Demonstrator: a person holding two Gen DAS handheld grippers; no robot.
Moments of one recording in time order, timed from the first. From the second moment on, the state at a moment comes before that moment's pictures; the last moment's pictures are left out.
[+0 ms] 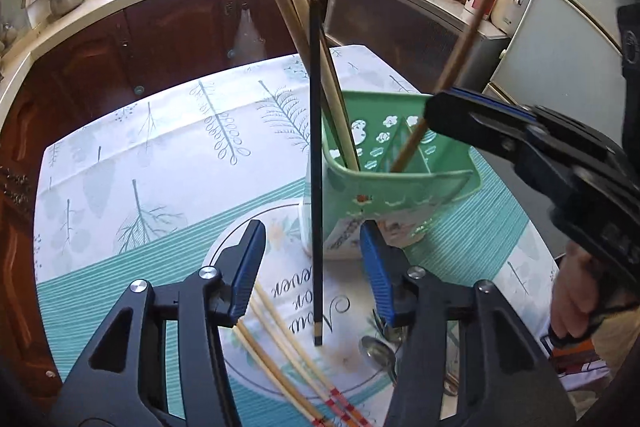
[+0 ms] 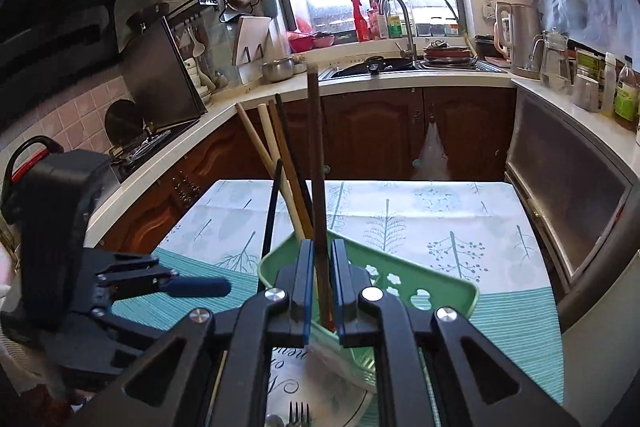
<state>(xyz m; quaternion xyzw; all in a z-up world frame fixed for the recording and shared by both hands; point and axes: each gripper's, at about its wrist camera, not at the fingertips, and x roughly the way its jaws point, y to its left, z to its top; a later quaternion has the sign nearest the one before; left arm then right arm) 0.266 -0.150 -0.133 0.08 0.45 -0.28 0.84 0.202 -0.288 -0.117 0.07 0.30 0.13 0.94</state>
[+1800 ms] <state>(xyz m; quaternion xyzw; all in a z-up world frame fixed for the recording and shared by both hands) 0.300 -0.146 -0.061 -0.09 0.34 -0.22 0.91 0.230 -0.288 -0.077 0.03 0.38 0.08 0.92</state>
